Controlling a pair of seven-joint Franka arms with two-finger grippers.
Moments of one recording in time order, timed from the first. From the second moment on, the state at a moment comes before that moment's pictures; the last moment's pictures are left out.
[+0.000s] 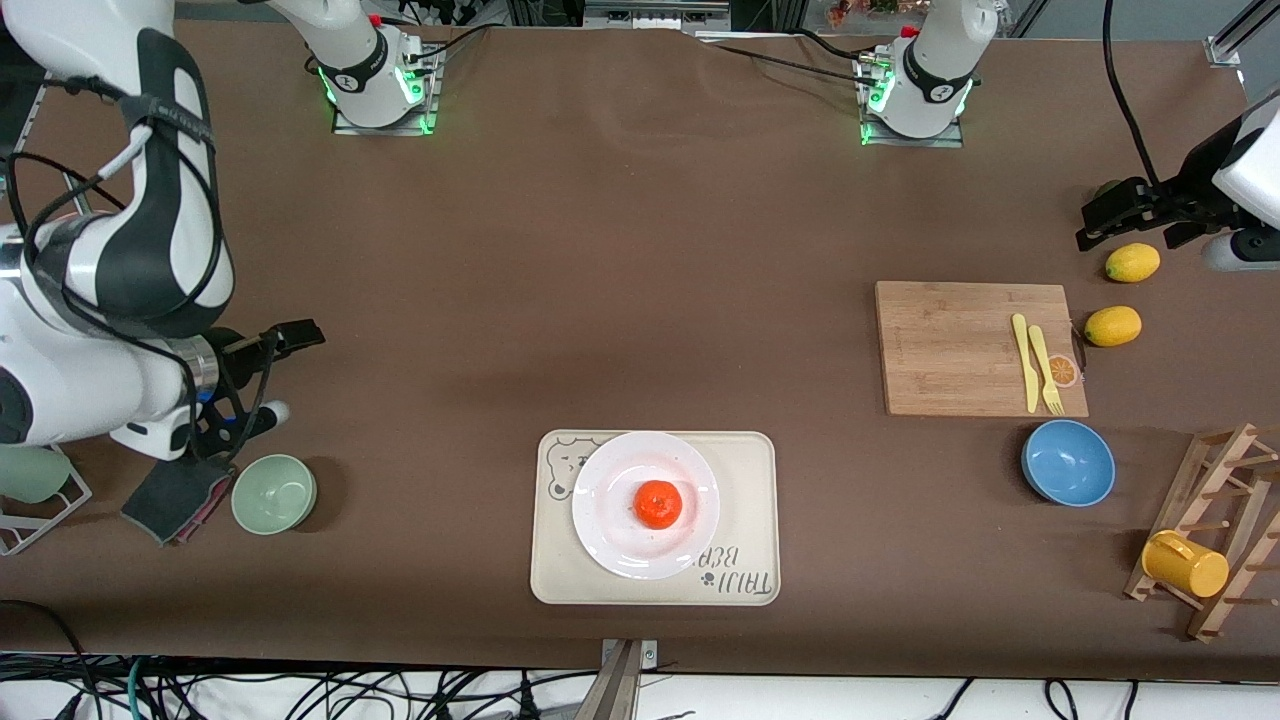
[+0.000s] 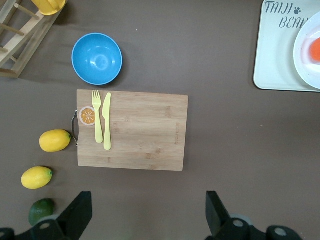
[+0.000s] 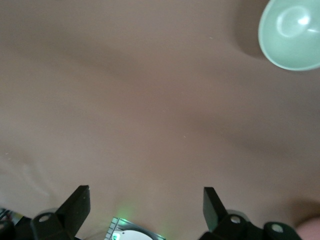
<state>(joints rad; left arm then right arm) 0.00 0.02 -0.02 -1.53 -0.03 1.49 -0.09 0.23 0.63 -0.19 -1.09 0.15 1.30 -0.30</state>
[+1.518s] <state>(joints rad) 0.00 0.02 -0.02 -1.53 -0.03 1.49 -0.09 -0.01 0.00 -0.03 -1.64 -0.02 1.50 -0.02</state>
